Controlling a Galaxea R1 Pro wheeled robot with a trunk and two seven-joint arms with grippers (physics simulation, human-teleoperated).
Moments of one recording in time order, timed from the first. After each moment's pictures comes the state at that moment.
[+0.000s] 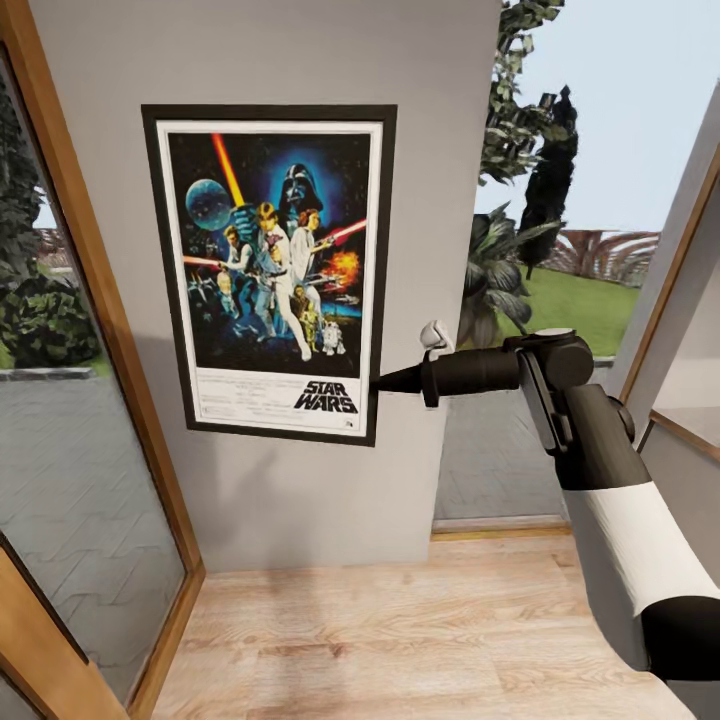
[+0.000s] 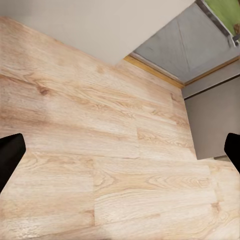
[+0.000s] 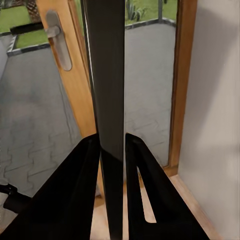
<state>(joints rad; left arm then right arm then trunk) -0.24 0.25 -0.05 -0.02 0.68 -0.31 -1.02 -1.04 -0.09 0.16 -1.40 0.03 0.98 1.34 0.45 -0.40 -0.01</state>
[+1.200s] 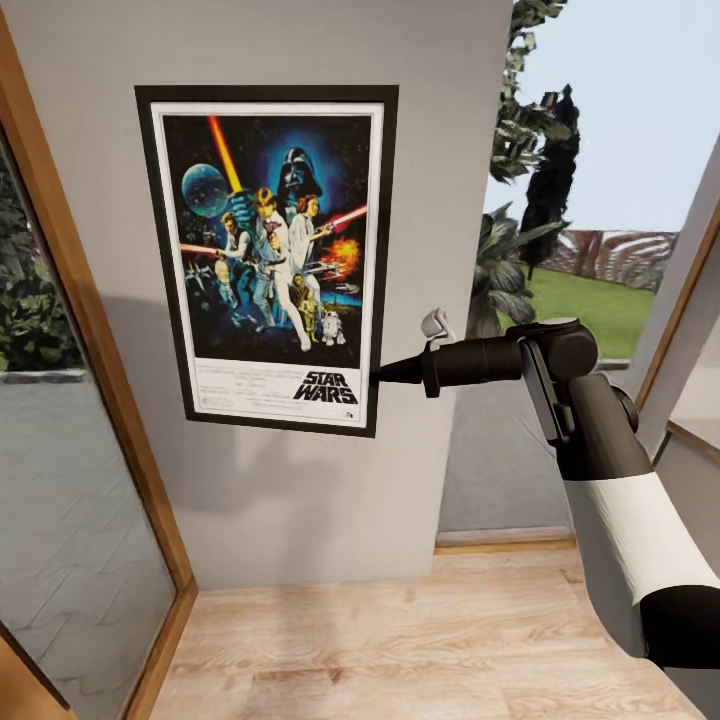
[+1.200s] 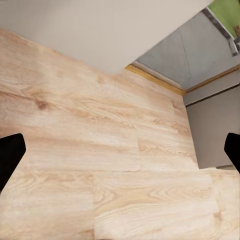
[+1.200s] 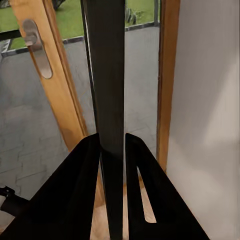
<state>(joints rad) -0.24 0.25 -0.05 -0.02 0.68 -0.31 -1.02 -1.07 -0.09 0.16 -1.40 0.03 0.99 1.34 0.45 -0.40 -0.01</state>
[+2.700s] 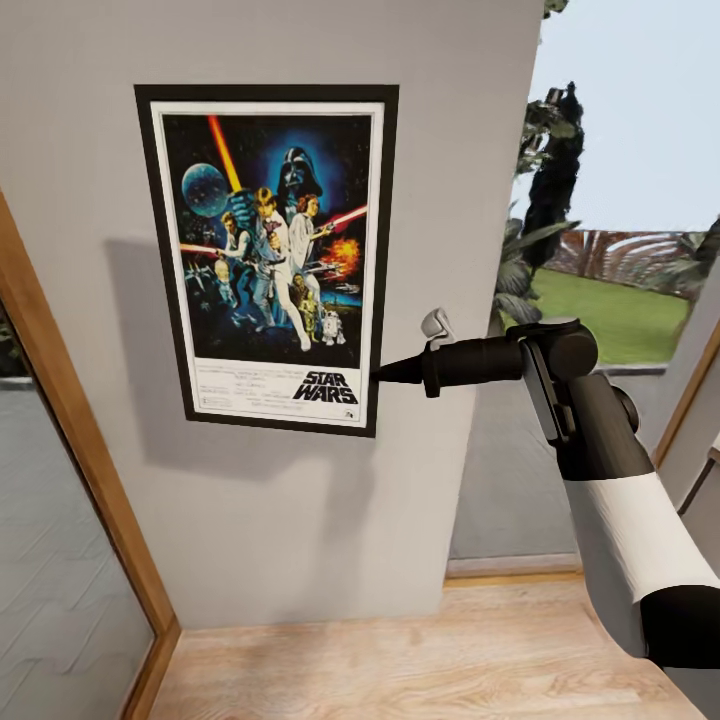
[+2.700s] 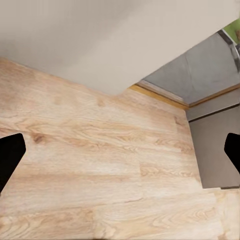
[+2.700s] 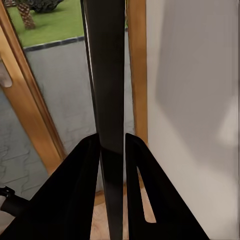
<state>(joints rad) -0.24 0.25 -0.05 -0.02 0.68 -0.31 -1.01 -1.07 -0.09 0.16 -1.40 0.03 0.99 1.34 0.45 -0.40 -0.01</state>
